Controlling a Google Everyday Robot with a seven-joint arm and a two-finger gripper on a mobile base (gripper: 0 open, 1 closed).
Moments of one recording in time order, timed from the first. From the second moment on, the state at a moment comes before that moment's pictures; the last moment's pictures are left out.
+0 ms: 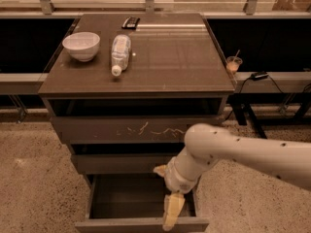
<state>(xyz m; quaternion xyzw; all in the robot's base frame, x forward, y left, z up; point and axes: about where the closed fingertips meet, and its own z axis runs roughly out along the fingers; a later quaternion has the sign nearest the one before) 0.405 -0.030 0.574 -0.71 0.65 0.23 0.12</state>
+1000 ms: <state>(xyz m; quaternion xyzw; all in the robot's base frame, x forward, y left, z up) 0.427 0.012 0.443 -0.67 0.67 0.23 0.21</state>
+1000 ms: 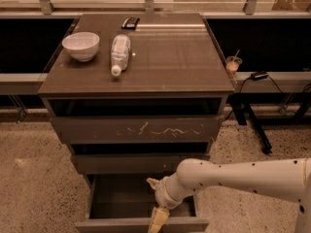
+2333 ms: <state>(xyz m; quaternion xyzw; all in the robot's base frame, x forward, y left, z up) 0.409 -0.023 0.328 -0.75 0.57 0.24 0.26</state>
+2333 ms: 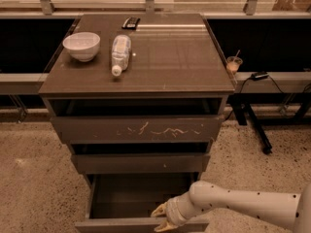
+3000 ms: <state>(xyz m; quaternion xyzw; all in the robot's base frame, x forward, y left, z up) 0.399 -0.022 0.300 -0.73 0.56 0.27 0.26</state>
